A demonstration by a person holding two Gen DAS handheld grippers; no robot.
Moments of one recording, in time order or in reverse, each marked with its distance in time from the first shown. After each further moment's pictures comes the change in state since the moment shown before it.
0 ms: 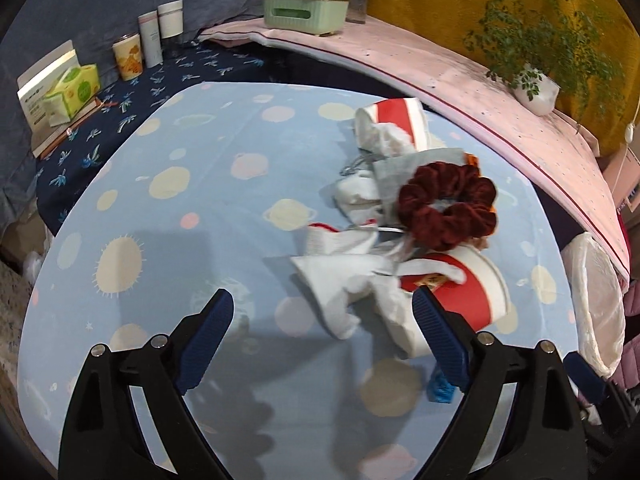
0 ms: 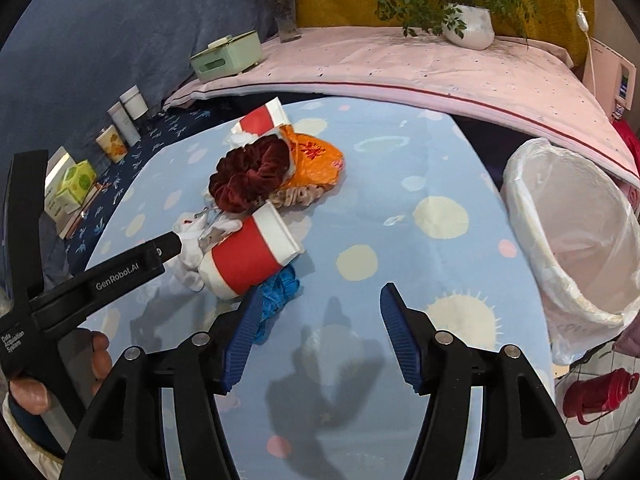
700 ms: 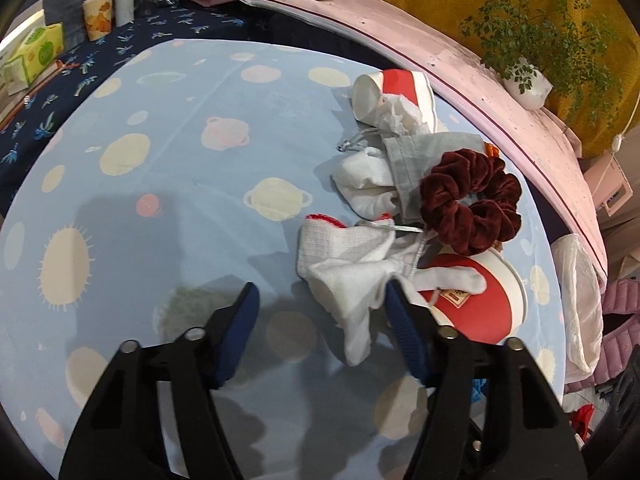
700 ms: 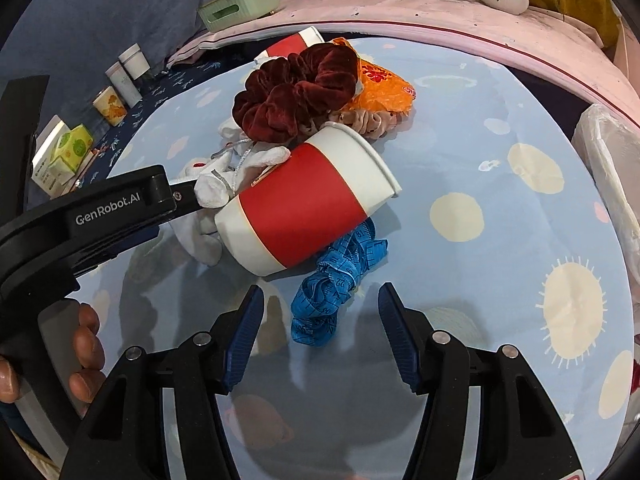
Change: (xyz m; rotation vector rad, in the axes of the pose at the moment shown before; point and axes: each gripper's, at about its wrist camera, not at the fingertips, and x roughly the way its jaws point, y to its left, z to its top) left arm 0.047 0.018 0.009 -0.028 0.114 -0.170; right arm 0.065 0.047 -0.017 -0.014 0.112 0.000
